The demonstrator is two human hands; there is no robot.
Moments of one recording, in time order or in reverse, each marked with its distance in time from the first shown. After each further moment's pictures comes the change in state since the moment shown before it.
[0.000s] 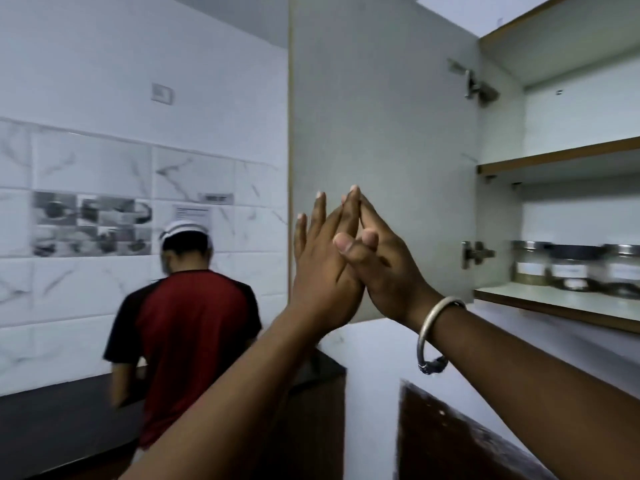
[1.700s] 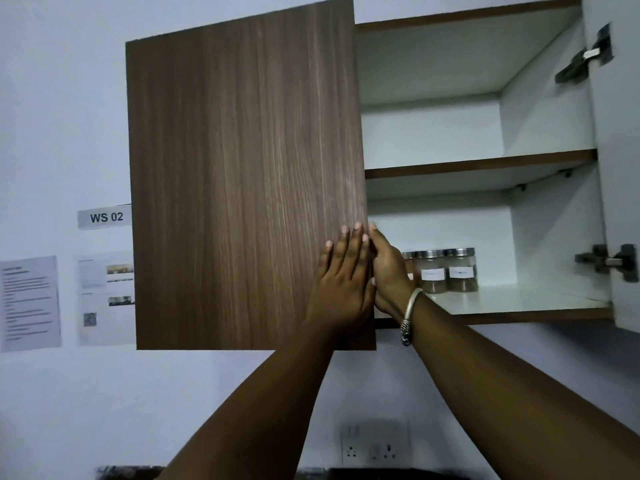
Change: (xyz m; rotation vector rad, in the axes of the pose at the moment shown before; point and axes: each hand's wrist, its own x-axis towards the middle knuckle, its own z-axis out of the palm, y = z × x) left_hand 0.058 0.313 0.367 -0.328 0.036 0.633; right_hand -0.150 0.025 -0.391 0.000 0.999 0.461
